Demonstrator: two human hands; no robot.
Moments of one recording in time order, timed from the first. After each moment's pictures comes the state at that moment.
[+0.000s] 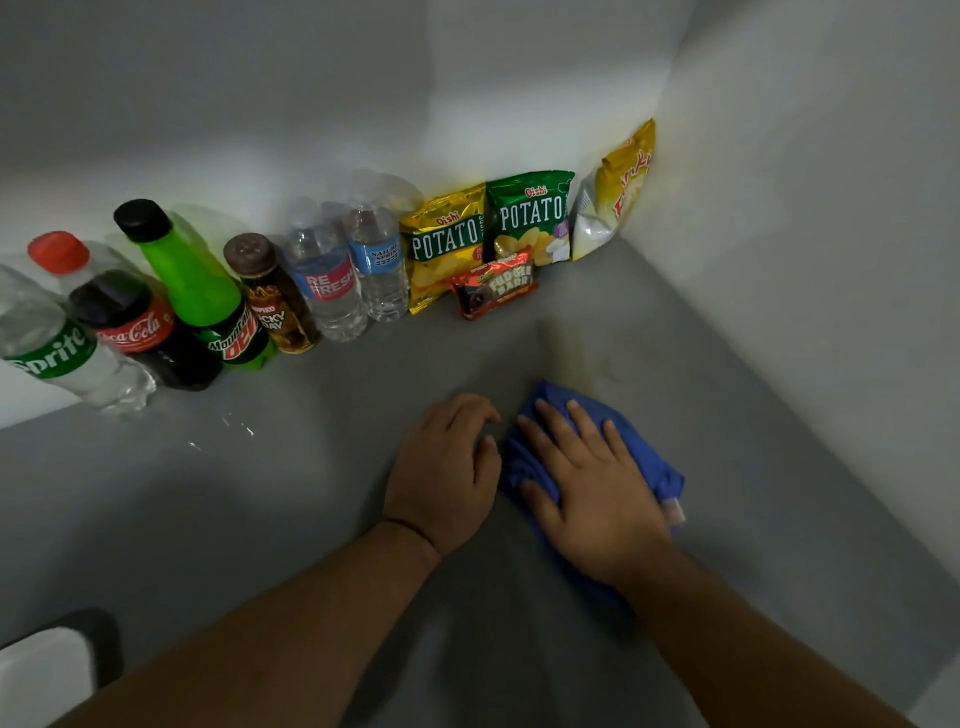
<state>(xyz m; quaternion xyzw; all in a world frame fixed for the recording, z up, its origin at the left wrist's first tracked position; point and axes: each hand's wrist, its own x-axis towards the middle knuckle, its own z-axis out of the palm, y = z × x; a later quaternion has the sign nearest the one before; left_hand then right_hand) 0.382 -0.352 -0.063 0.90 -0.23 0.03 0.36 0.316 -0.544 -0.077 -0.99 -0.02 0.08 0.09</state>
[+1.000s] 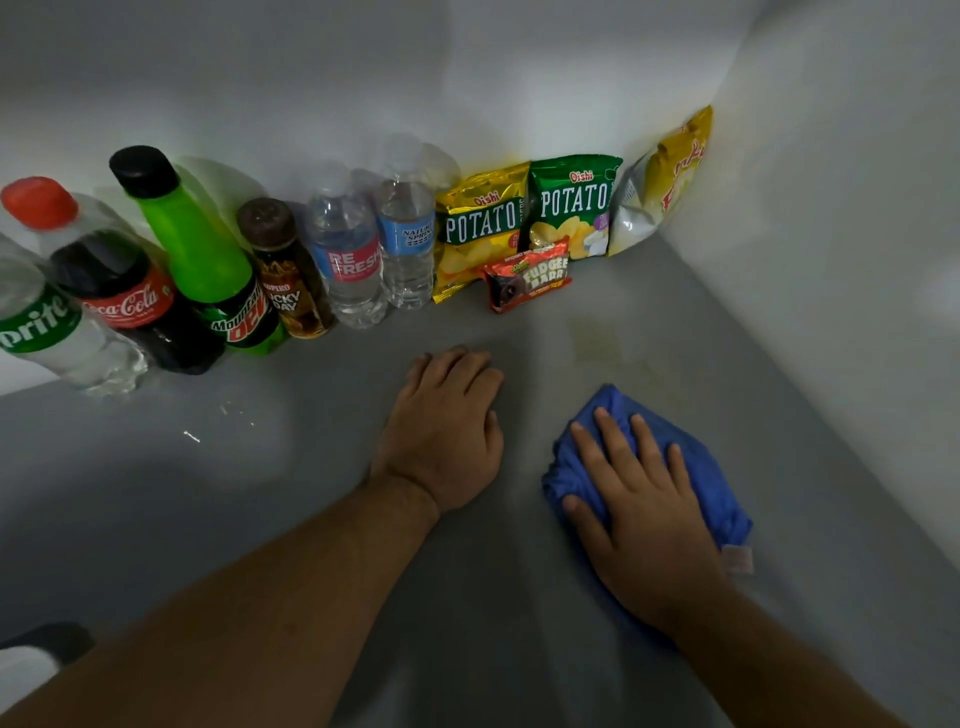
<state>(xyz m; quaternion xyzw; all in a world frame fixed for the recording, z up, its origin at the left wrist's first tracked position) 0.439 -0.336 -0.076 0.94 -0.27 0.03 0.20 0.307 -0.544 -0.077 -0.99 0.04 0.09 0.07</state>
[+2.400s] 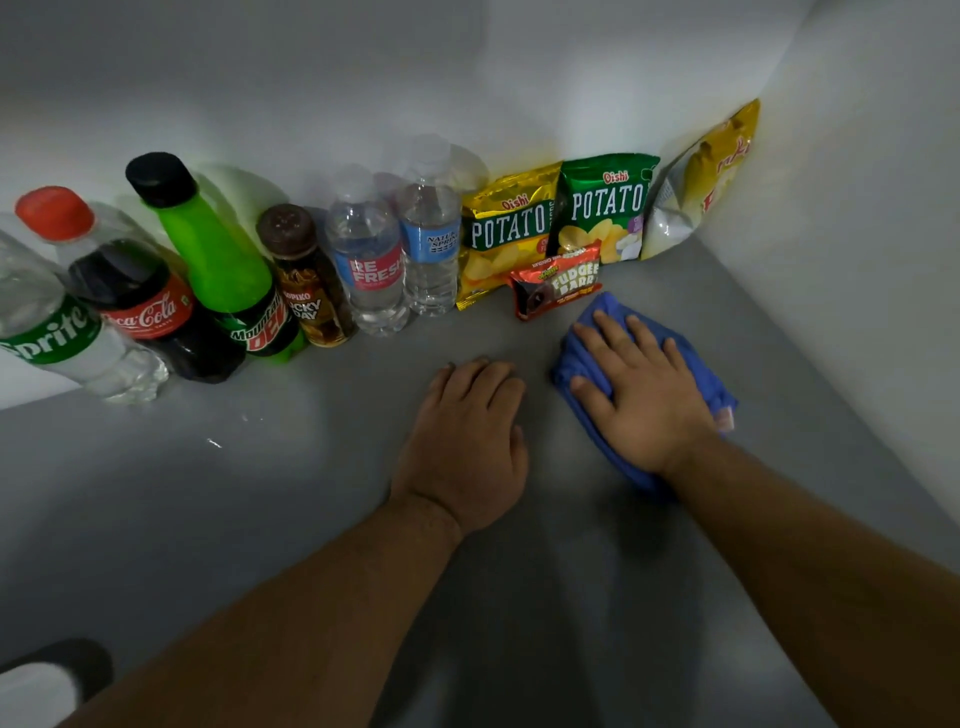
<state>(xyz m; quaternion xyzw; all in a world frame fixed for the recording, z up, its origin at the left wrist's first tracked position) 0.438 -0.337 -0.074 0.95 -0.26 0.02 0.19 0.444 -0.568 -0.073 -1.00 0.01 0.07 0.07</state>
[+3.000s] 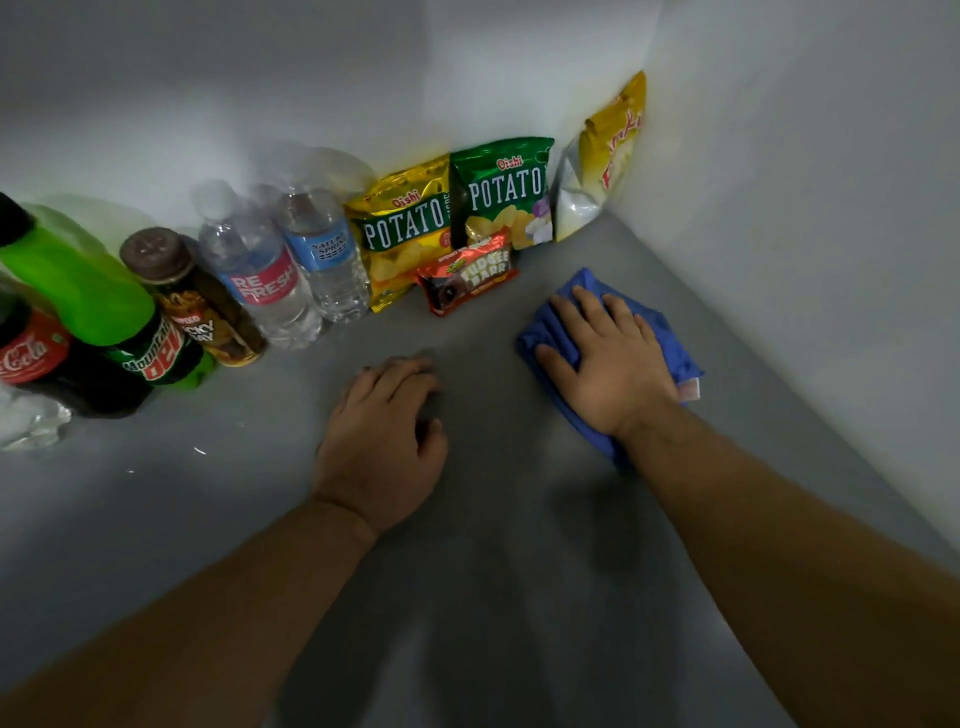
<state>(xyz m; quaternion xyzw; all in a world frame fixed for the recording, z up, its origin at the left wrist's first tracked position) 0.437 -0.340 -0.064 0.94 -0.23 0.00 0.24 0.438 -0.614 -0.074 -0.99 0.09 0.02 0.08</state>
